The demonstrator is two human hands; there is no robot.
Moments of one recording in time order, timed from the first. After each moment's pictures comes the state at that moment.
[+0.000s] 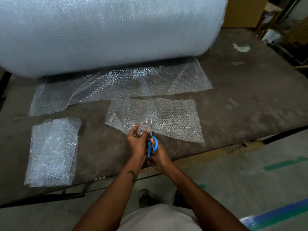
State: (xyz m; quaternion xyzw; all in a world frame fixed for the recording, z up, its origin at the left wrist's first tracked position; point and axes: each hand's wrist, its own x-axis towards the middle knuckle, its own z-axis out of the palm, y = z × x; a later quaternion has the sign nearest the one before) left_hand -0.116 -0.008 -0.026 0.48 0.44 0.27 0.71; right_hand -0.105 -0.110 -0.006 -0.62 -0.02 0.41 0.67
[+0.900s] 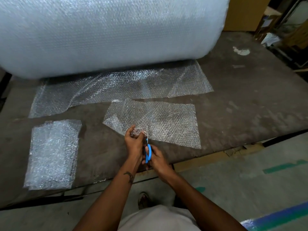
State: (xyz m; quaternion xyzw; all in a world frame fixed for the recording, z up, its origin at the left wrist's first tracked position) left_hand -0.114 0.012 -0.029 0.47 0.44 0.27 0.71; right_hand -0.121 -0.108 -0.005 -0.66 -0.05 0.40 0.63
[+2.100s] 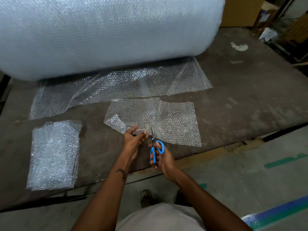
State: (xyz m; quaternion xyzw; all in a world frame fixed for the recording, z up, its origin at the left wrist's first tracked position) left_hand -0.125 0.034 -0.019 0.44 0.39 0.16 0.80; right_hand -0.112 -0.129 0.000 -0.58 0.08 0.46 0.67
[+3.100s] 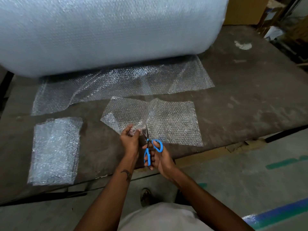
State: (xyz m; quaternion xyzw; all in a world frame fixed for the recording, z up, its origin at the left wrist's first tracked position) left_hand -0.127 0.026 -0.038 0.48 0.47 0.28 0.68; right_hand -0.120 -0.131 0.009 -0.54 -0.01 0.50 0.68
